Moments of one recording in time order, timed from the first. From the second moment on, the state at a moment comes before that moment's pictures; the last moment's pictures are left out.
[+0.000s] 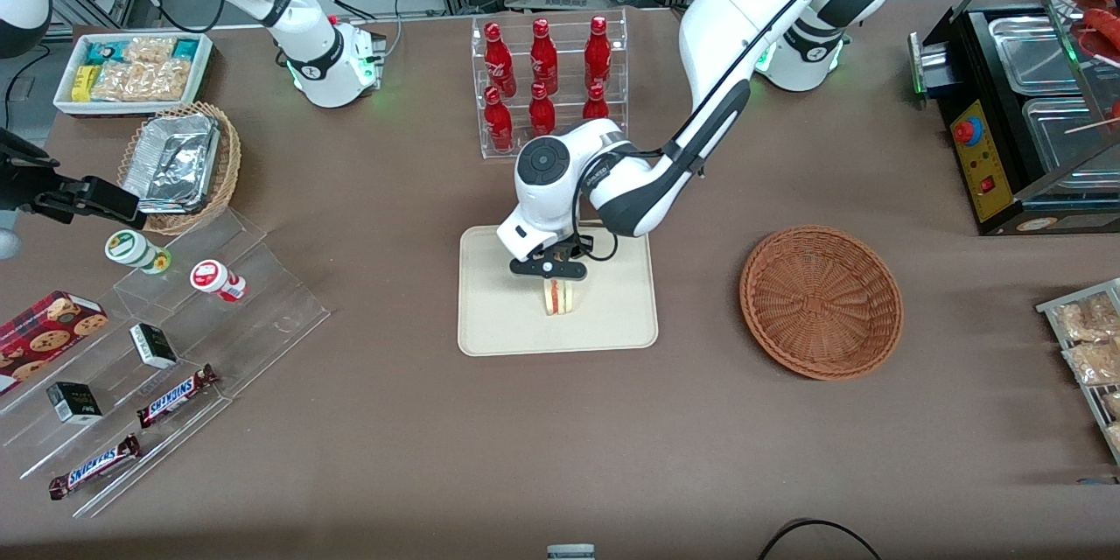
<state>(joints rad) -0.57 0.78 -0.36 -1.46 0.32 2.19 -0.92</state>
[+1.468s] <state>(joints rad) -0.20 0.22 -0.33 -1.49 0.11 1.65 -0.68</state>
